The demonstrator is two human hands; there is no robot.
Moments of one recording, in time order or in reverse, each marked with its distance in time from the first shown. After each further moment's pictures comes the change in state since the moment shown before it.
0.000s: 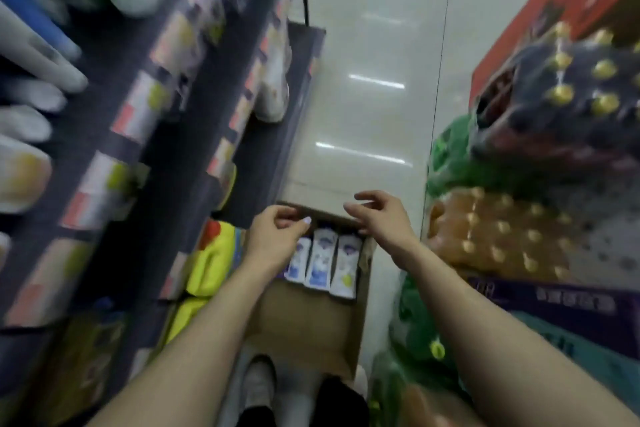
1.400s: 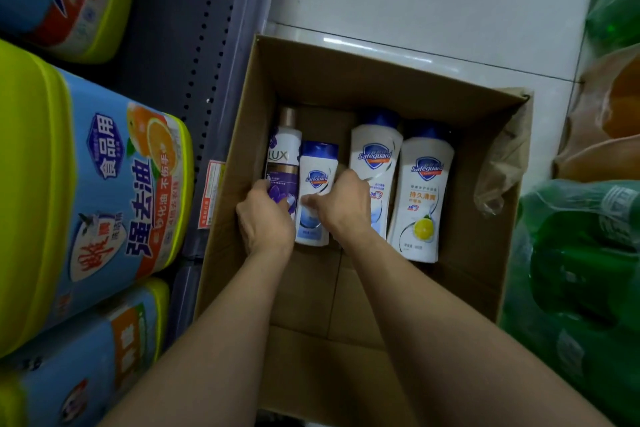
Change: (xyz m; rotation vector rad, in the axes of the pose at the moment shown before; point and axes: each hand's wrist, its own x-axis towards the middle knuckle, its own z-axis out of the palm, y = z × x) left_hand 0.212 -0.334 0.120 0.467 0.195 -0.276; right_hand 0.208 0.311 0.229 -0.341 0.041 0.278
